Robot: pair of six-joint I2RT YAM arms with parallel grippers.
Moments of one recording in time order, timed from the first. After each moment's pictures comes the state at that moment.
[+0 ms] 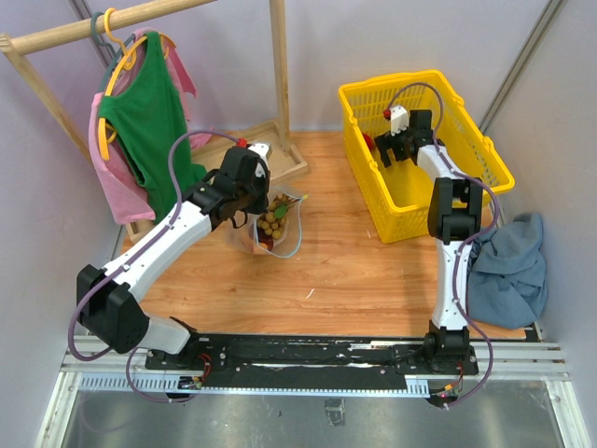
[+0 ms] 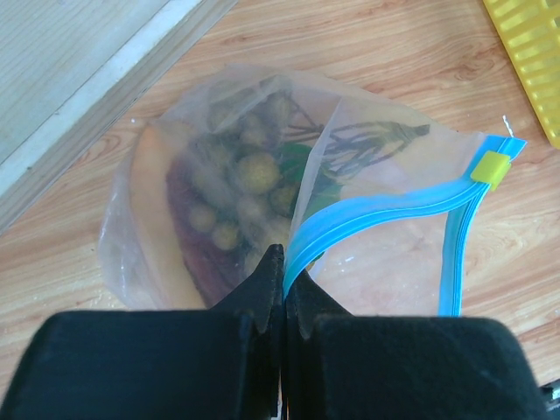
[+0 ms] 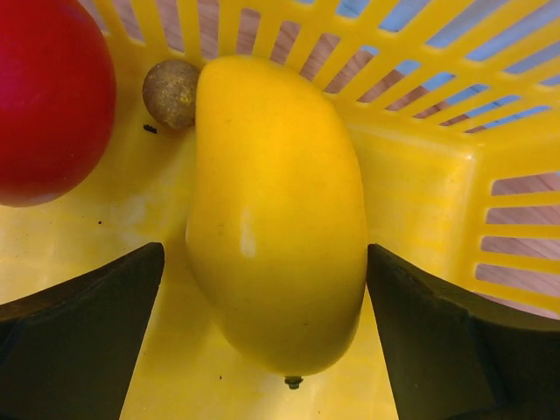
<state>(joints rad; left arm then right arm) -0.53 1.39 1.25 -0.57 -0.10 -0.27 0.02 2.44 2.04 -0.27 -0.22 -0.43</state>
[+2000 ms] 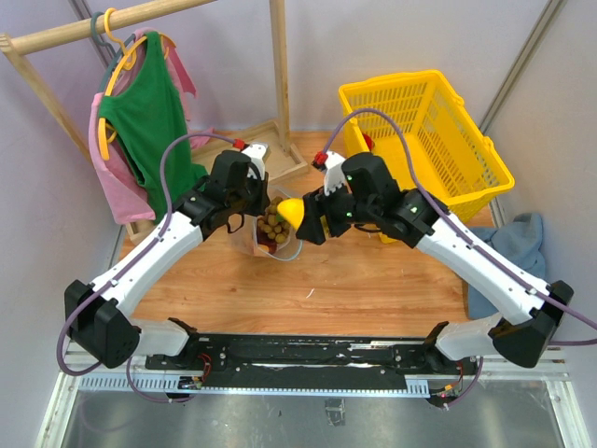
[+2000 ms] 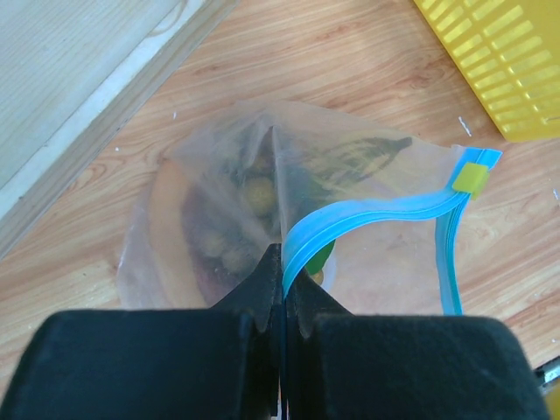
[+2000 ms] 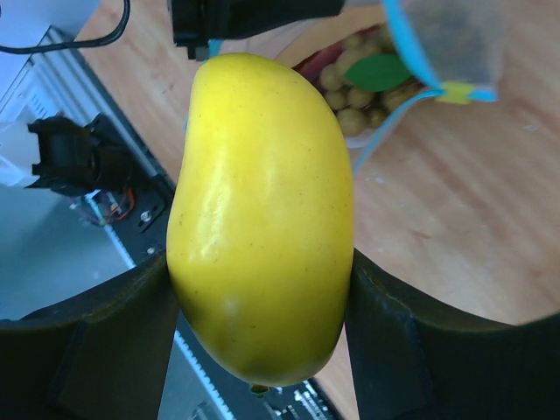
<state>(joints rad) -0.53 1.30 1.18 -0.50 -0.03 -0.22 0.82 1.33 1.45 -0.72 -0.20 0.26</state>
